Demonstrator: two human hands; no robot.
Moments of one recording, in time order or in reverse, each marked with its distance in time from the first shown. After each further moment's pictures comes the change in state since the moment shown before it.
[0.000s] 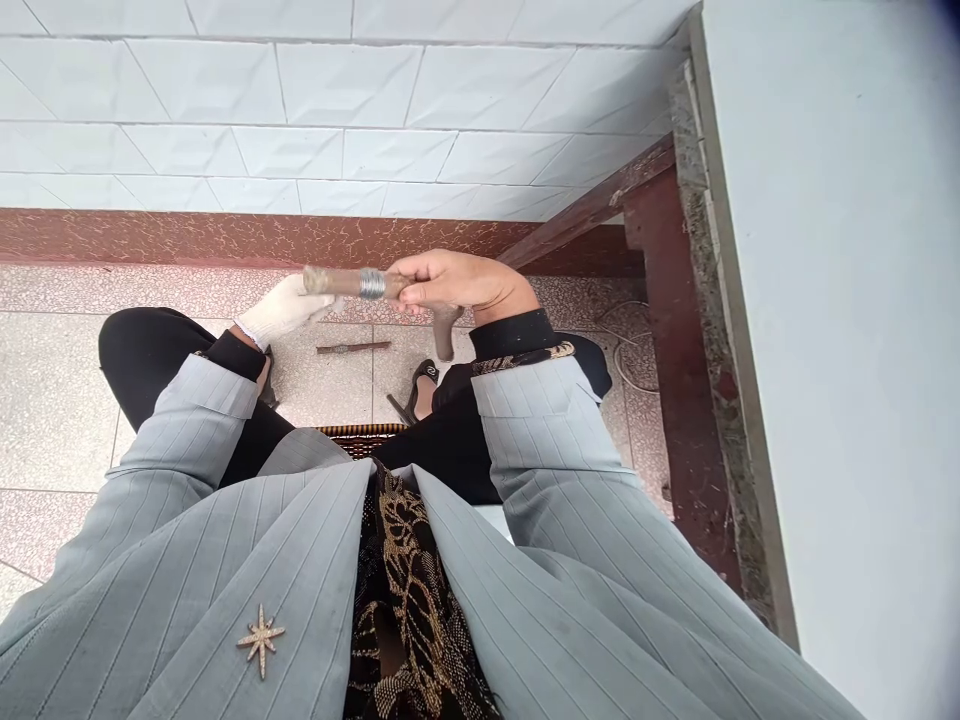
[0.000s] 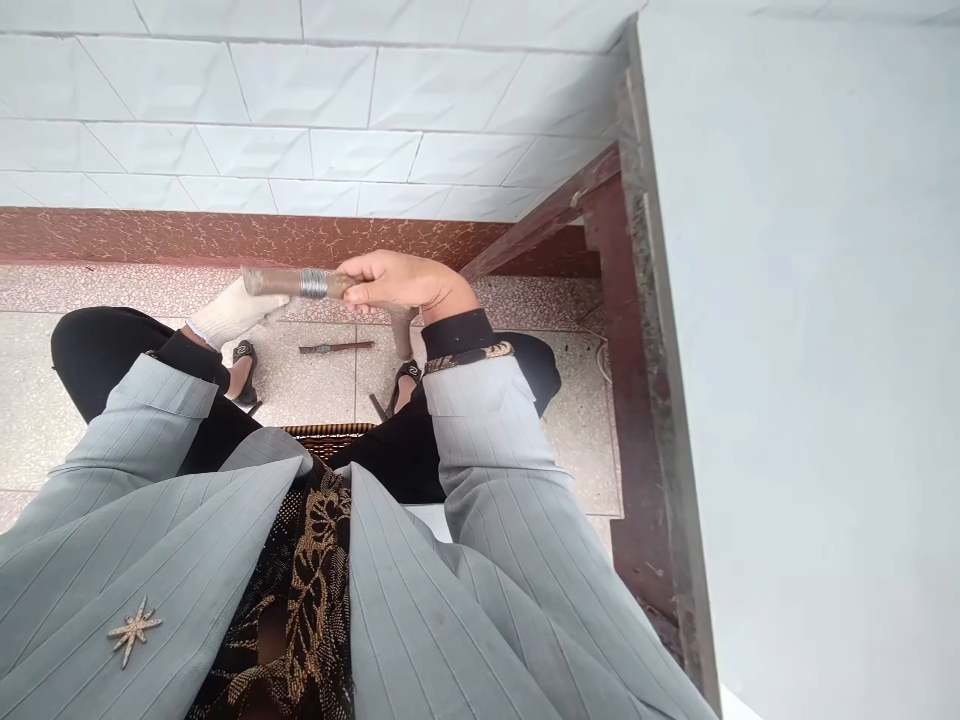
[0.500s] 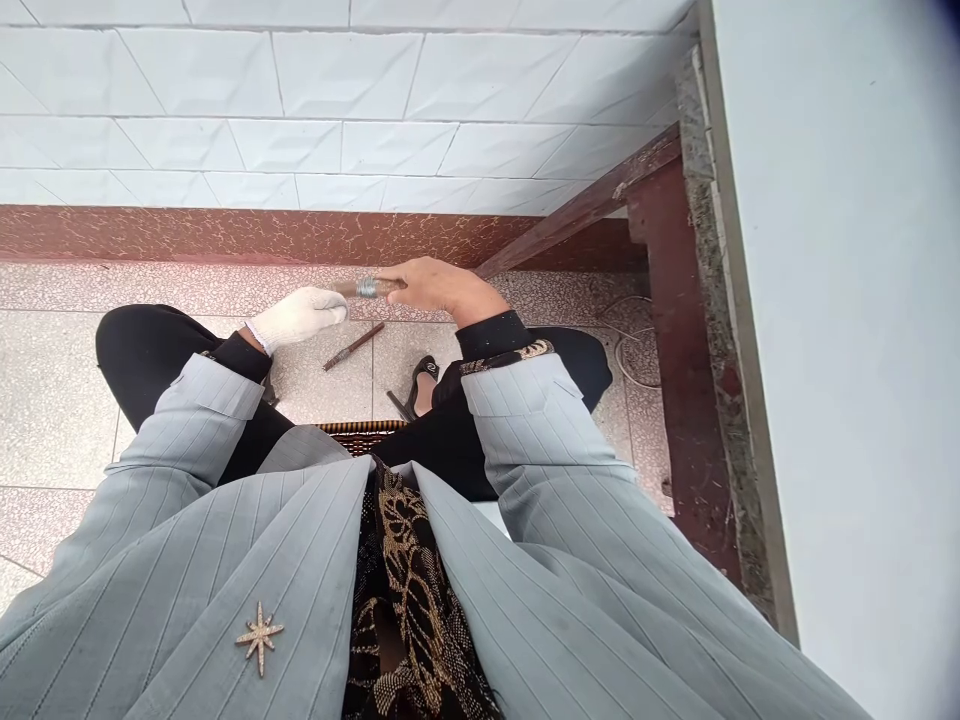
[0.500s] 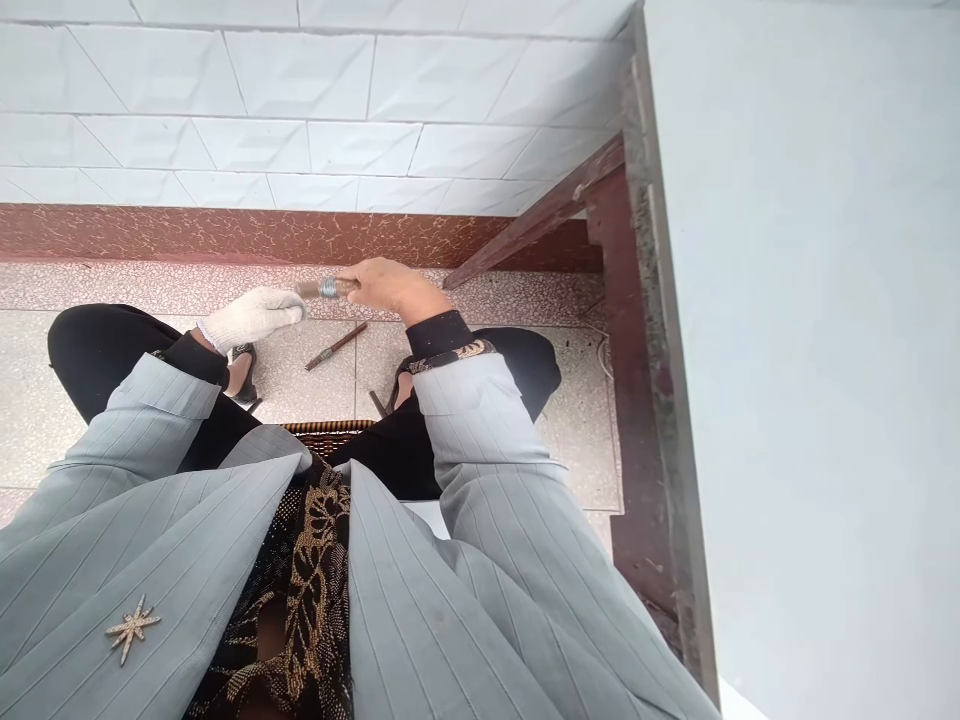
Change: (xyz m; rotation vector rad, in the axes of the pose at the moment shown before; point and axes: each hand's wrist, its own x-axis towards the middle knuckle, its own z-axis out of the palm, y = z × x) left_hand 0.002 -0.001 0.012 0.283 -0.113 0.038; right_hand 0.027 0.015 0.013 -0.824 0.141 0.430
